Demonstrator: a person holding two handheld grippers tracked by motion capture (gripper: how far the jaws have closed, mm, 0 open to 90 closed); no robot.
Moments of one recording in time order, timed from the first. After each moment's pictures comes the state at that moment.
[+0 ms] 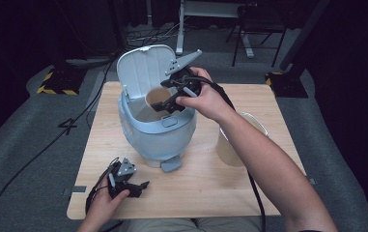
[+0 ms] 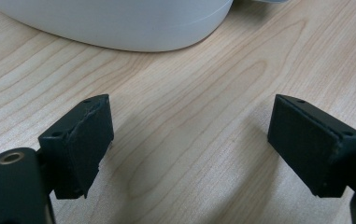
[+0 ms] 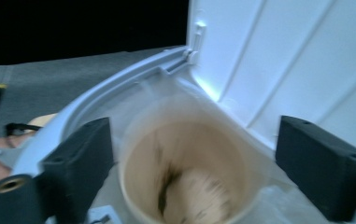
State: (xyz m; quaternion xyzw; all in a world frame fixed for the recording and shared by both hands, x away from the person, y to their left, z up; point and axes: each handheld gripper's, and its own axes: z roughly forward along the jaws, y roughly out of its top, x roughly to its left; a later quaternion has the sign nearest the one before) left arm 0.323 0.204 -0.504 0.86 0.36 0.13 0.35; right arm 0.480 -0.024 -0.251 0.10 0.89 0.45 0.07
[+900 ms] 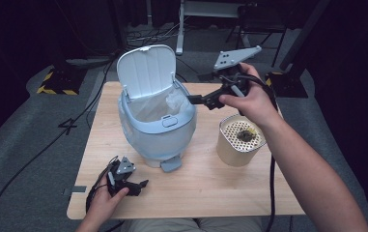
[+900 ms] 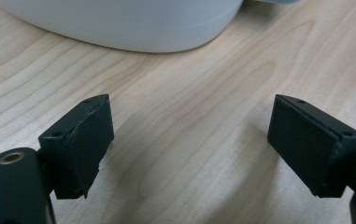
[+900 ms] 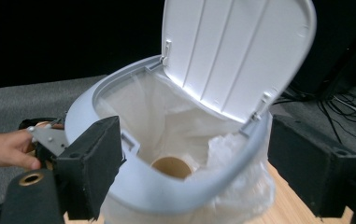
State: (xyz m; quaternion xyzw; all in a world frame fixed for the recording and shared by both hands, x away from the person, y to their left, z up) left arm 0.328 0.208 -0.504 0.85 0.36 0.13 0.35; right arm 0.445 -0.125 -0.211 0.13 0.85 0.49 0.12
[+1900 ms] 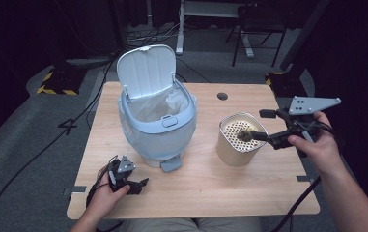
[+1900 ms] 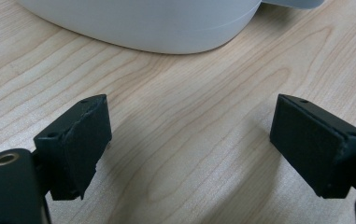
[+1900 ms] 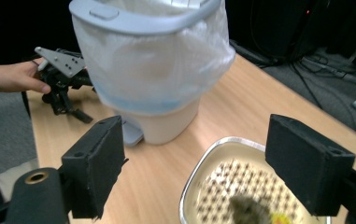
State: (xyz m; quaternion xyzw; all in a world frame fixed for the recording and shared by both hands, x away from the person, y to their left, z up) left arm 0.329 0.205 -0.504 0.85 0.38 0.14 0.34; right arm 0.375 -0.282 -0.272 0.21 0.84 0.49 0.14
